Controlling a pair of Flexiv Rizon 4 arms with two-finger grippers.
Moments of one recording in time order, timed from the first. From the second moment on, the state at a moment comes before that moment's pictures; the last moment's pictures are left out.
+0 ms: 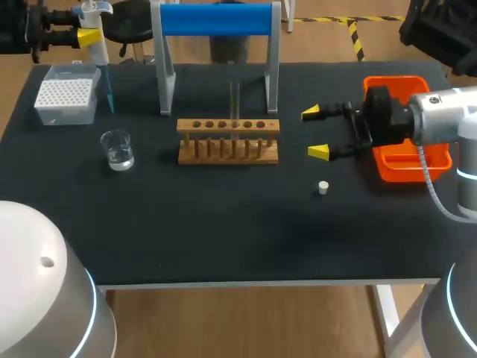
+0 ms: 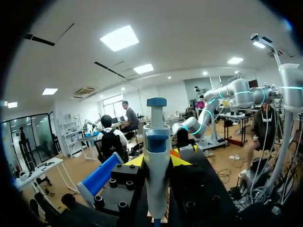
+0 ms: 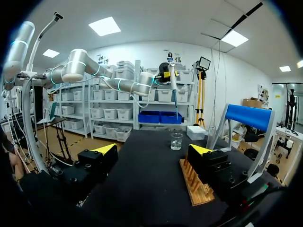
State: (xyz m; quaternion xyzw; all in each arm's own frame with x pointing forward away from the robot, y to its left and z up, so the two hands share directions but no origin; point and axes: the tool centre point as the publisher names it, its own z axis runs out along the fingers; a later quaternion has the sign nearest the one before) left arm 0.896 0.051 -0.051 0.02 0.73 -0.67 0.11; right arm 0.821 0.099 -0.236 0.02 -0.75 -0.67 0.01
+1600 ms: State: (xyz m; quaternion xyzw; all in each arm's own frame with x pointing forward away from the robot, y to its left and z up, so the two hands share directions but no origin) left arm 0.894 0.053 -0.051 0.02 0.73 -0.67 0.11; right arm 0.777 0.258 -0.226 0.01 -0.81 -0.59 -0.02
